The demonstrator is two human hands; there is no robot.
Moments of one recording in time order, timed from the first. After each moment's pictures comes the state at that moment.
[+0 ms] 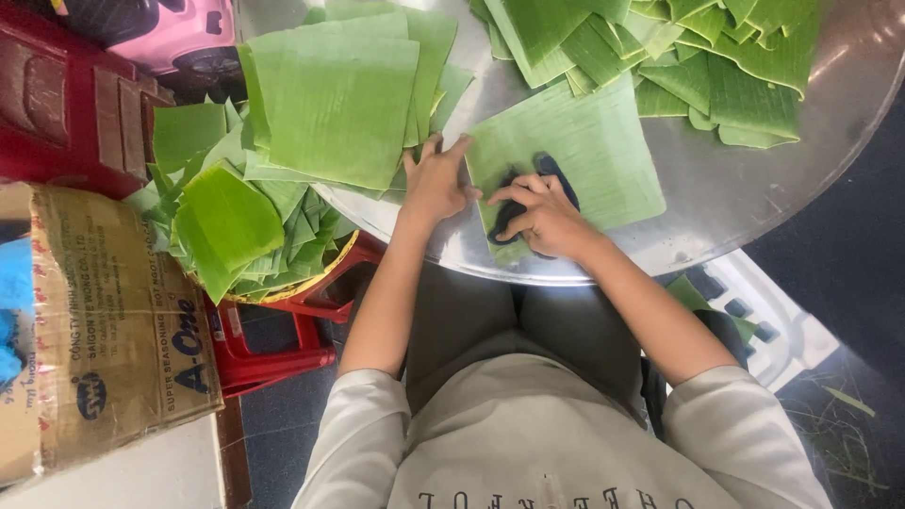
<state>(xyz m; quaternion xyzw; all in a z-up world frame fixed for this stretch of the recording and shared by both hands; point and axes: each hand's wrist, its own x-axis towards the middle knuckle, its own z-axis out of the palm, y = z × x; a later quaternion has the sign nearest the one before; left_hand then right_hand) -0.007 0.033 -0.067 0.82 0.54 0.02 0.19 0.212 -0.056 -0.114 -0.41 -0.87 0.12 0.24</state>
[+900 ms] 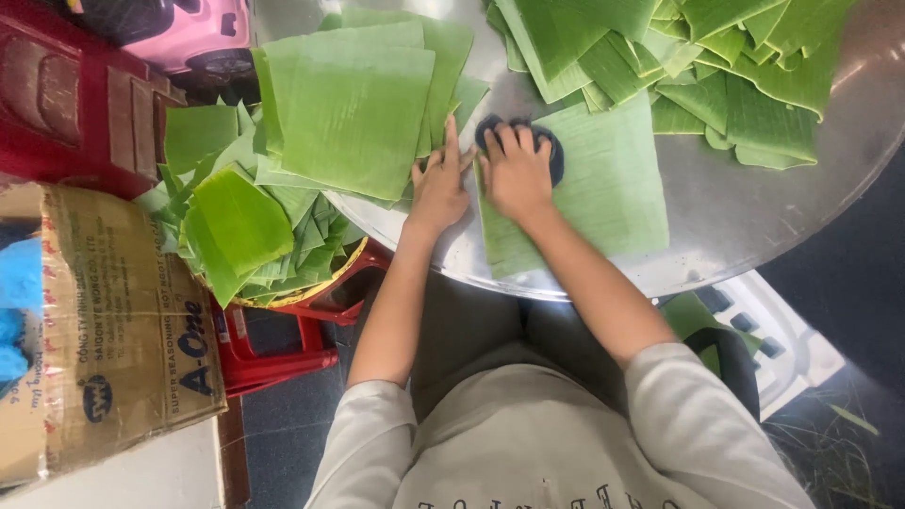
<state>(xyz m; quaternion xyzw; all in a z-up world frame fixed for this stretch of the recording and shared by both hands) -0.016 0.022 -0.043 0.78 0.53 0.15 0.30 0.149 0.038 -0.116 -0.62 -0.77 -0.04 0.17</state>
